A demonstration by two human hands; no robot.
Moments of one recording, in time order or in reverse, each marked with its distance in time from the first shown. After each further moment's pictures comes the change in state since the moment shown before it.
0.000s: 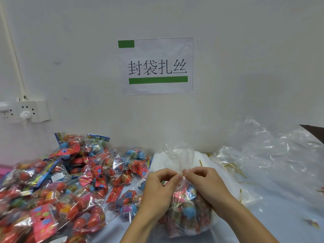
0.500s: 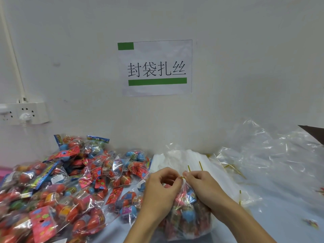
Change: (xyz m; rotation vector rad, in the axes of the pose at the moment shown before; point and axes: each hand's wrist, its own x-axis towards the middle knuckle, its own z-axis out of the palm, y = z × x) left_hand -0.002 0.003 0.003 0.064 0.035 0.025; right_hand -0.001 0.000 0.004 -0.076 -0.102 0.054
